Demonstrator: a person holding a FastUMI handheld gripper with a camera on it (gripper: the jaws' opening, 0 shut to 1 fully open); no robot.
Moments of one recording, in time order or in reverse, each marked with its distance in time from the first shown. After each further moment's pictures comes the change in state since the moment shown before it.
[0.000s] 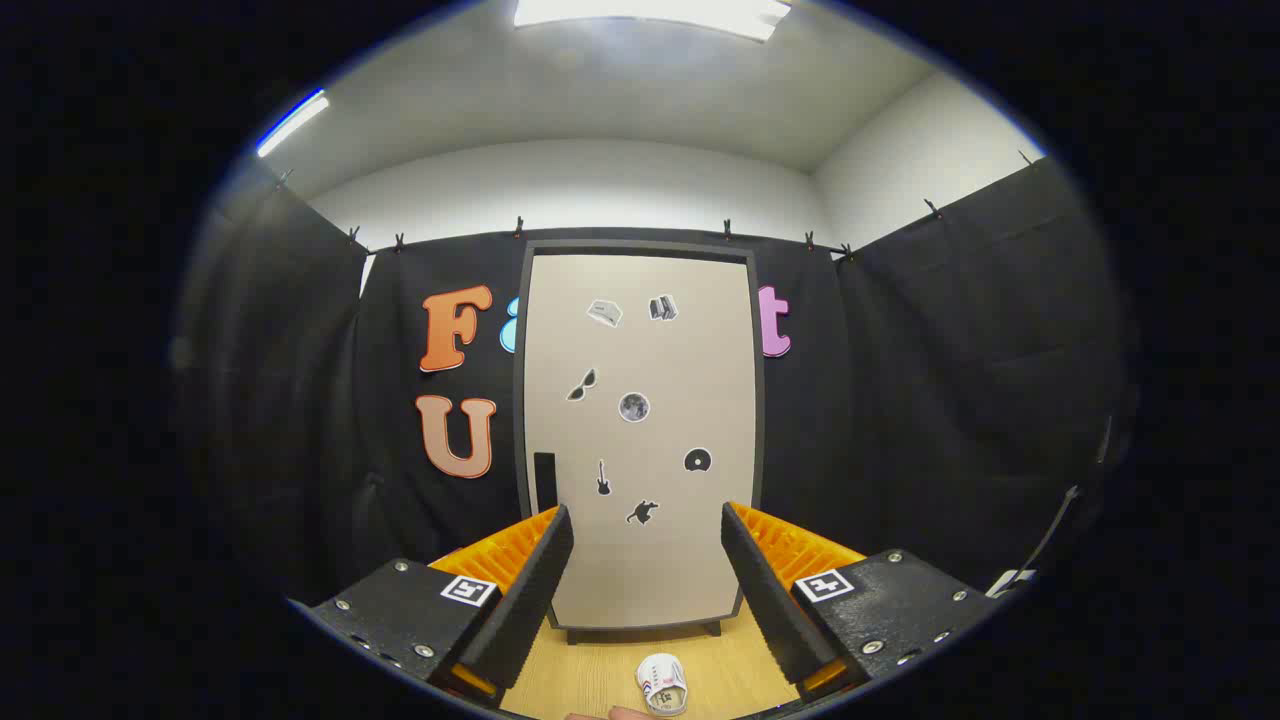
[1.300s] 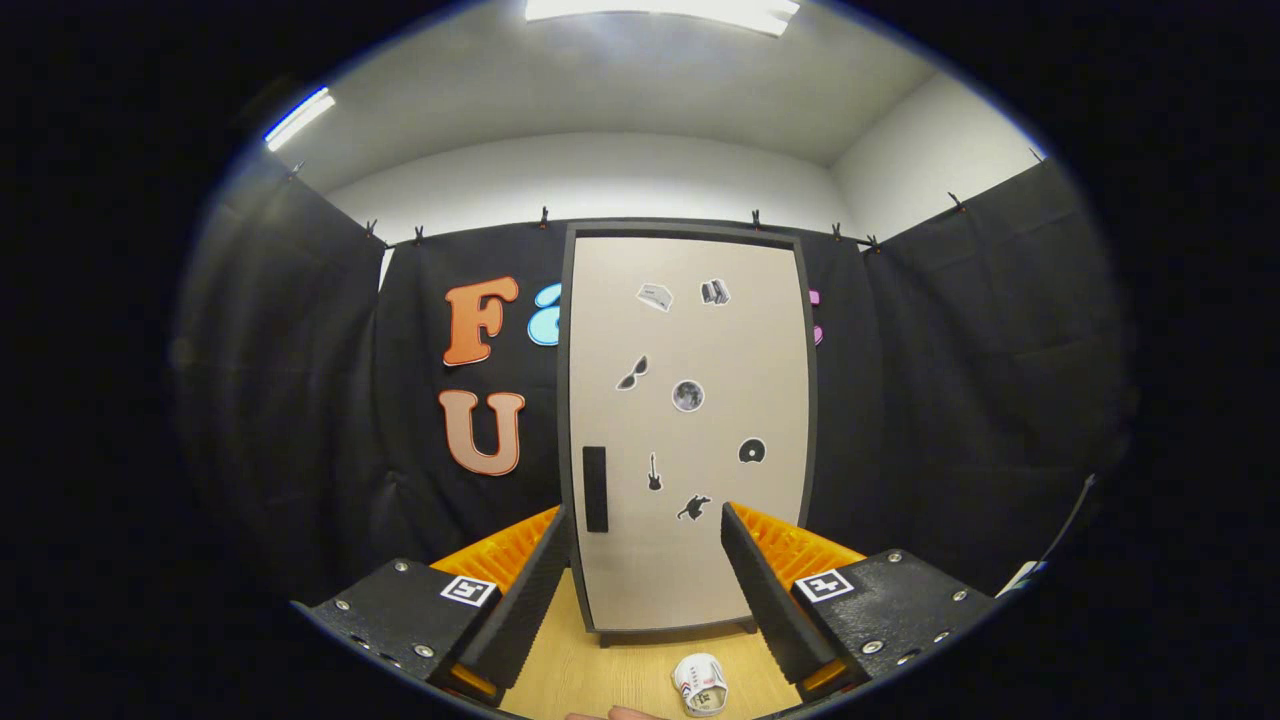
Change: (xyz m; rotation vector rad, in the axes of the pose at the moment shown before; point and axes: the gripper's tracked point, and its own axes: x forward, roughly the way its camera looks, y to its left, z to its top) arm 0.020 0.071 -0.019 0.000 0.017 0.062
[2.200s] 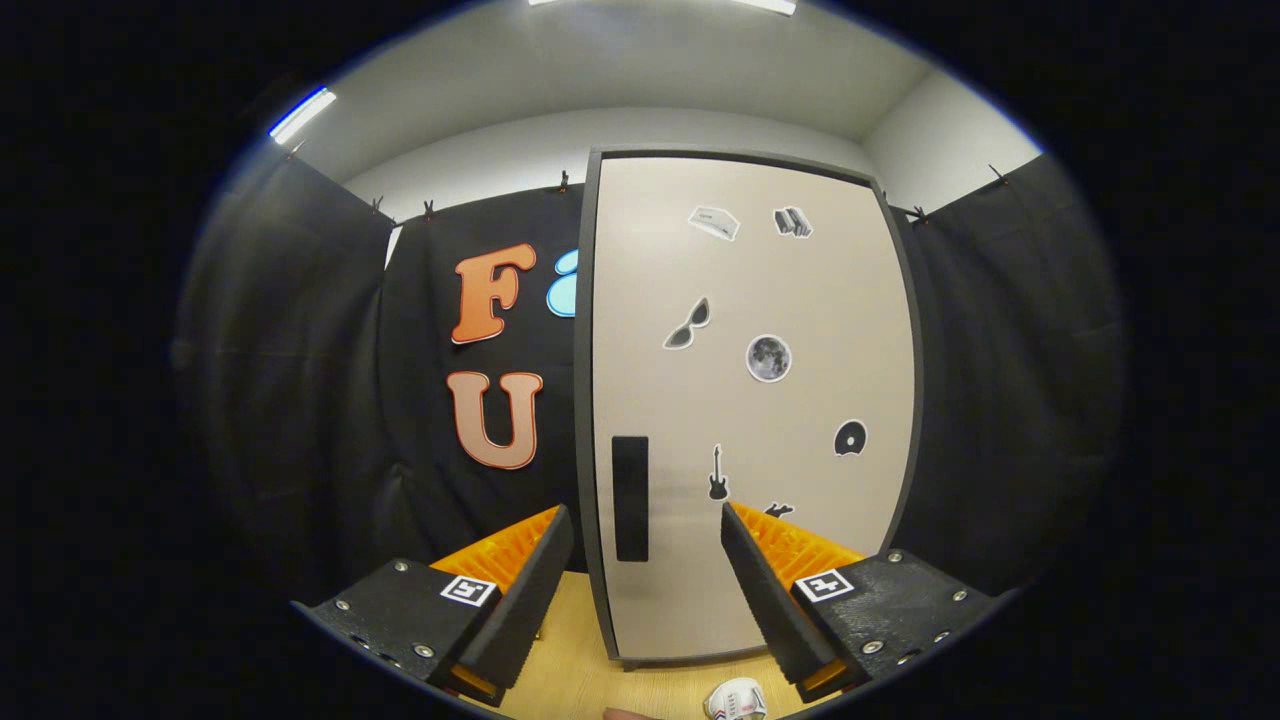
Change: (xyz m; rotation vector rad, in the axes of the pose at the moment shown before) arm 0.143 0.044 -0.047 0.008 0.050 0.090
